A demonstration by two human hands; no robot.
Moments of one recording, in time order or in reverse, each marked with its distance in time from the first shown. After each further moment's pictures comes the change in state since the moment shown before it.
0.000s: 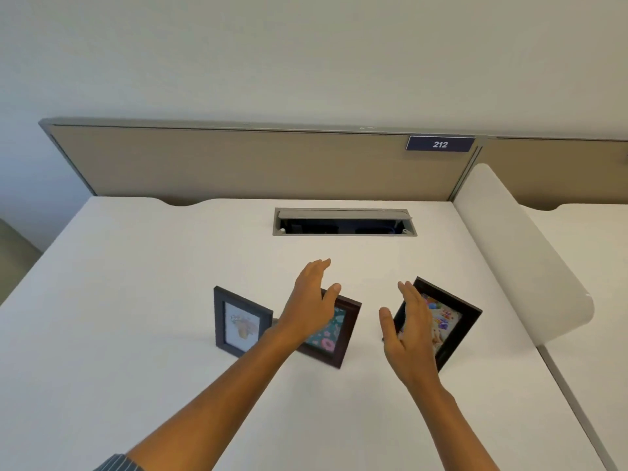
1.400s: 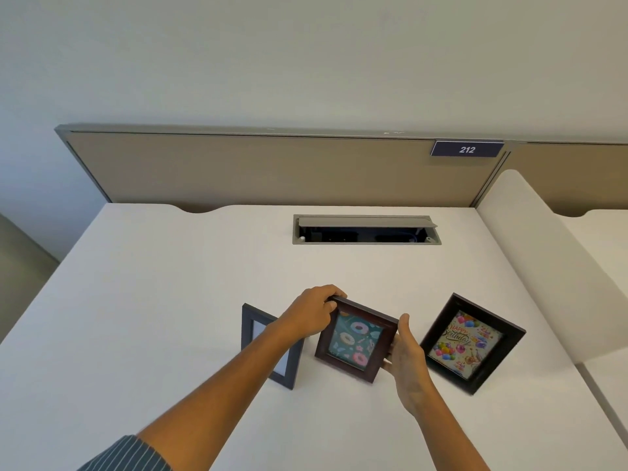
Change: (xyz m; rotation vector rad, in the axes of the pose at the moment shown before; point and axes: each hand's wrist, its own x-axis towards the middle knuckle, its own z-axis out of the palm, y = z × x) left_hand 0.041 -0.055 -0.055 0.058 -0.296 -0.041; right_hand 0.011 -0.038 0.065 0.717 -0.234 0.734
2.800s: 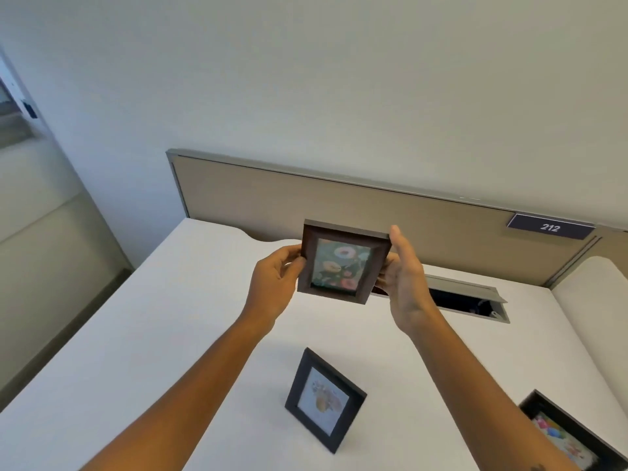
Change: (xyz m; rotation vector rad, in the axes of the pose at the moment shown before) left_hand -0.068 -0.012 -0.183 -0.472 0.805 0.042; right_hand 0.012 -0.186 0.203 -0.169 -0.397 -0.375
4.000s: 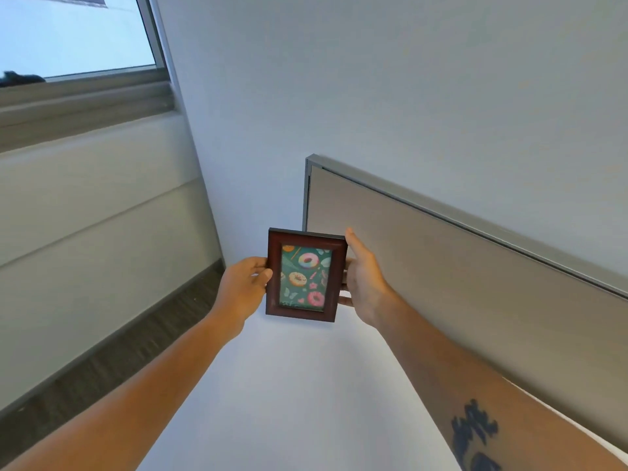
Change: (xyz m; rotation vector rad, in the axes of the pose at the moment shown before) left_hand 0.338 -0.257 -0.297 0.145 0.429 -0.392; right_hand 0.444 0.142 0.405 -0.233 -0.432 0.384
